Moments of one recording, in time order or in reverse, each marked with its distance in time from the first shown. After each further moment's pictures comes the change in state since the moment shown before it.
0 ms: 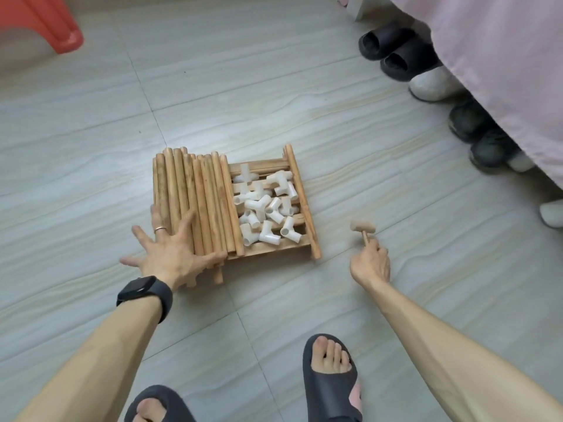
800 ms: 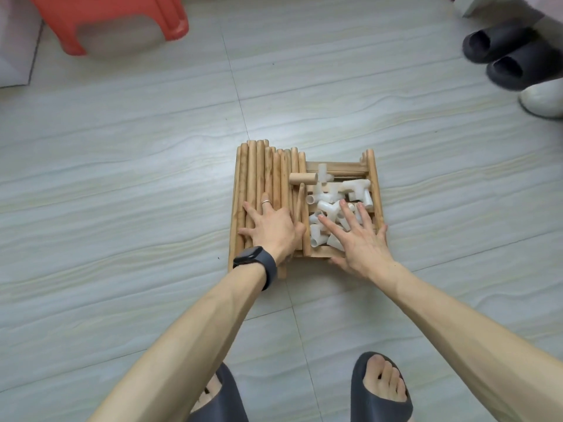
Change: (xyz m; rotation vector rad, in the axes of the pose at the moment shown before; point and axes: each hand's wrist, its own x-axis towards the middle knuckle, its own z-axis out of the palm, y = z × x) left_hand 0.006 0.054 -0.010 -0.289 0.012 0.022; right_hand -0.035 -0.128 0.038 -0.629 -0.170 -0.981
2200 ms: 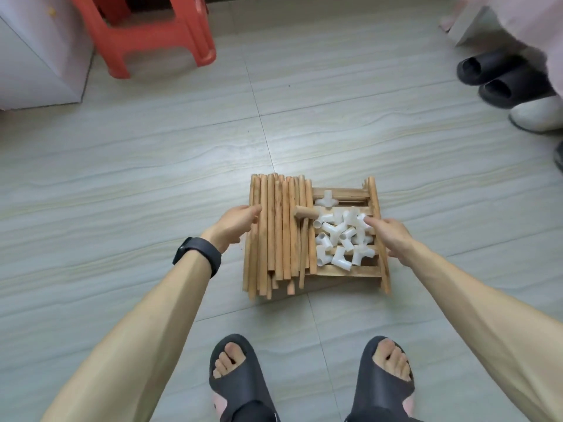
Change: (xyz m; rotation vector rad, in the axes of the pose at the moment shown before) left_hand -0.044 -0.089 -0.097 -0.557 -0.242 -0.179; right_hand -0.038 0.007 -0.052 1.098 -0.016 0.618
